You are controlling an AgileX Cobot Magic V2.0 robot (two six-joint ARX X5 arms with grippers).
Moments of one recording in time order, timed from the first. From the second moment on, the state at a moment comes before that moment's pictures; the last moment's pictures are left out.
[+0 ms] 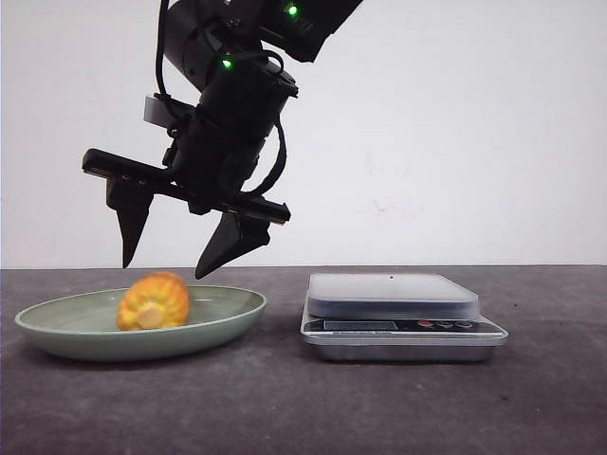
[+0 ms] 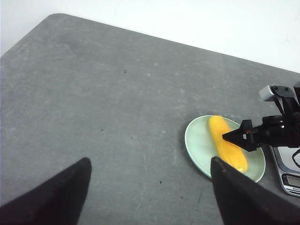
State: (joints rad) left arm -0.34 0.25 1.26 -1.42 -0.33 -0.36; right arm 0.86 2.07 1.56 -0.31 -0.03 0.42
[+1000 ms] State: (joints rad) left arm -0.34 0.25 1.15 -1.36 -0.33 -0.33; right arm 0.42 0.76 1.56 -1.19 0.19 0.17
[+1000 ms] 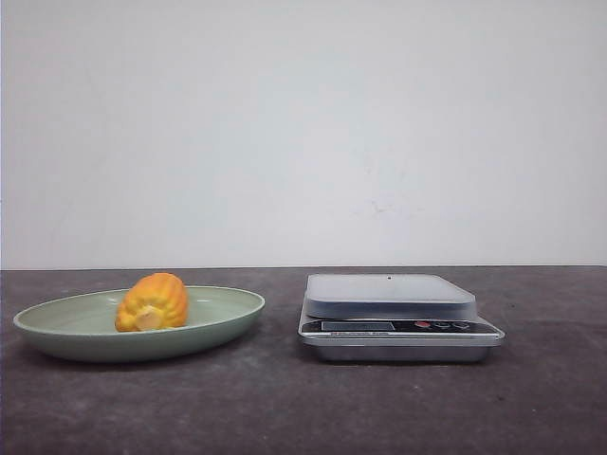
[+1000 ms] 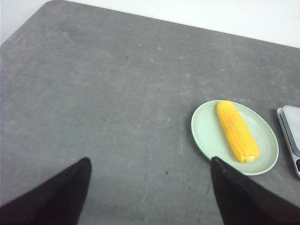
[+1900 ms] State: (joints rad) left arm -0.34 0.25 0.99 -1.11 -0.24 -0.31; right arm 0.42 0.22 0.83 -0.94 0.08 0.26
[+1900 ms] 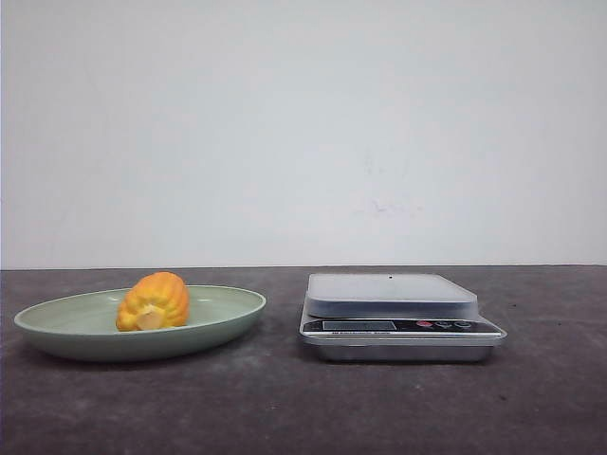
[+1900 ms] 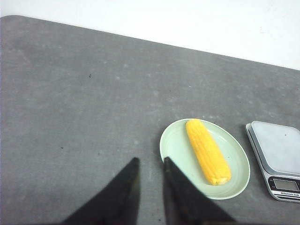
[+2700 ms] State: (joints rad) left arm -0.34 0.25 0.99 -1.12 -0.24 -0.31; right arm 0.42 0.22 0.82 -0.93 0.08 0.26
